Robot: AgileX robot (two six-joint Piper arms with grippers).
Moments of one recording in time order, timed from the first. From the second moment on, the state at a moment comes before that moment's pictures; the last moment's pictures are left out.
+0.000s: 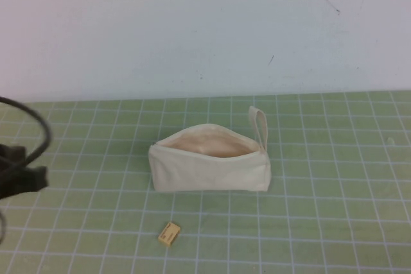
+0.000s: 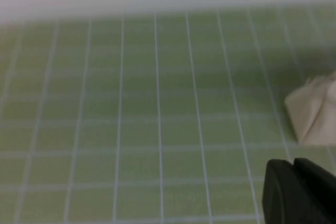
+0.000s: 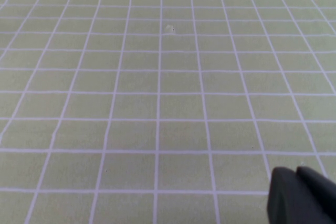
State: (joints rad) right arm -0.05 -0.01 0.02 -0.05 0.44 0.03; left arm -0.11 0.93 -0.72 -0.07 0.46 0.01
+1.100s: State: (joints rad) right arm -0.05 -0.01 0.02 -0.05 0.44 0.03; left arm -0.50 1.77 -1.10 -0.13 0.72 0.15
